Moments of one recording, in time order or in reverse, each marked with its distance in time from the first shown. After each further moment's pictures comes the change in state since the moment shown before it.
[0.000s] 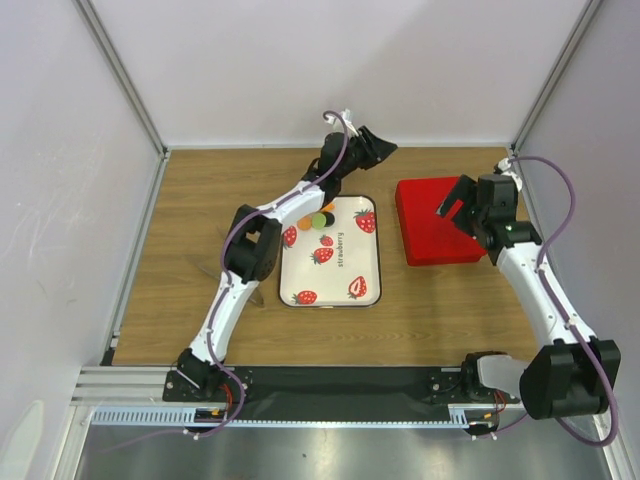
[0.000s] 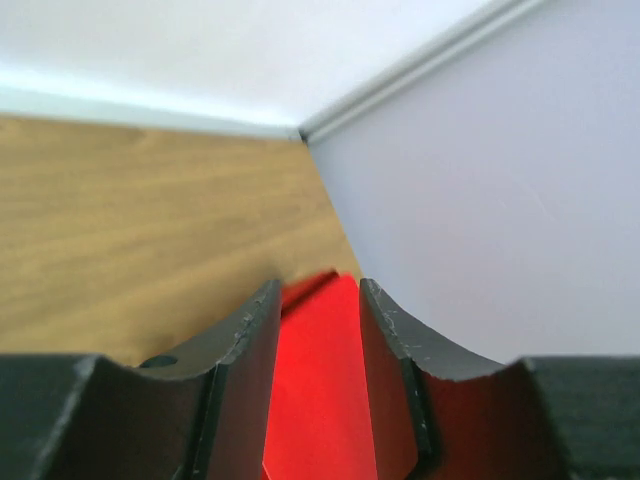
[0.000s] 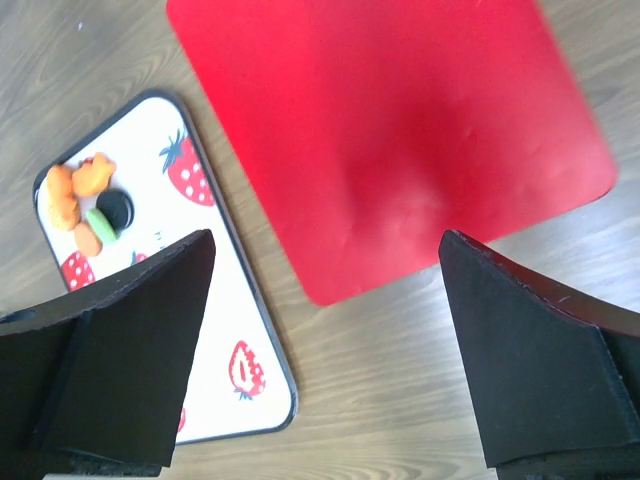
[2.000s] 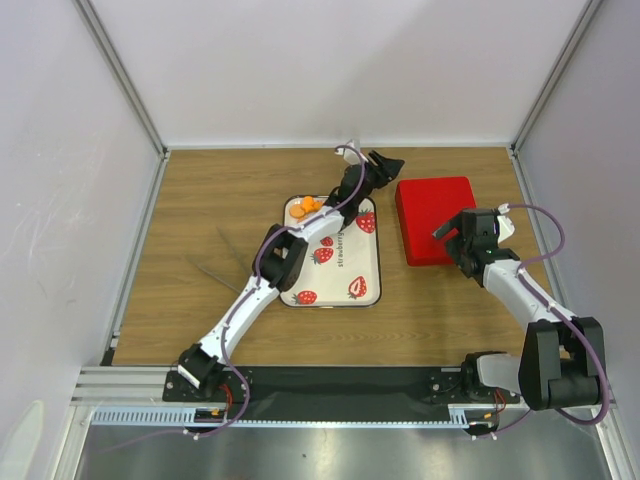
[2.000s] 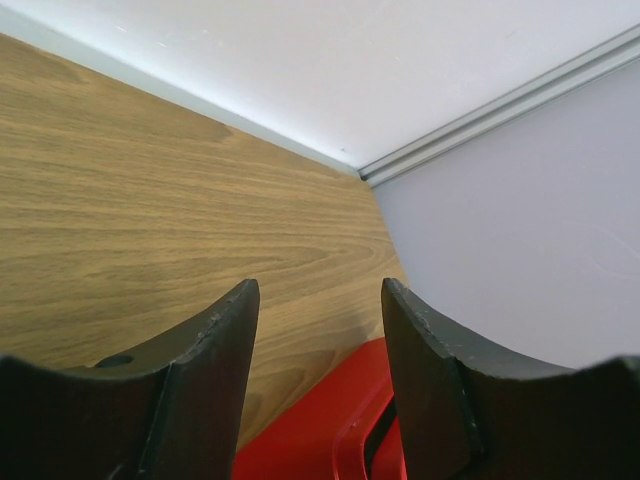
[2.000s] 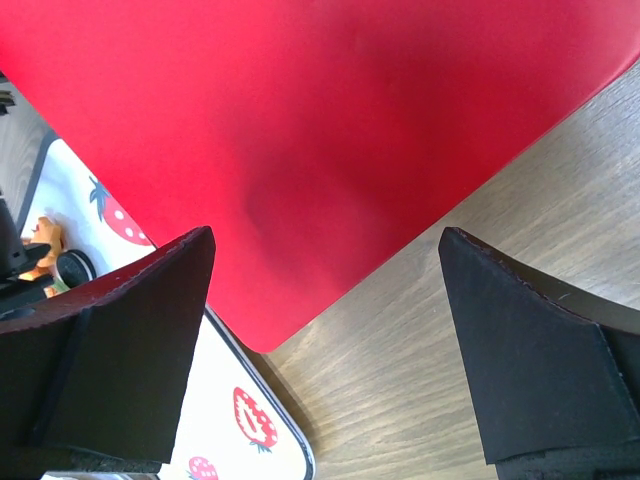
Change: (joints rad) left arm -0.056 0.462 0.410 0.138 -0.241 -0.071; right arm 0.016 0.039 -0.333 0.239 0.074 0.327
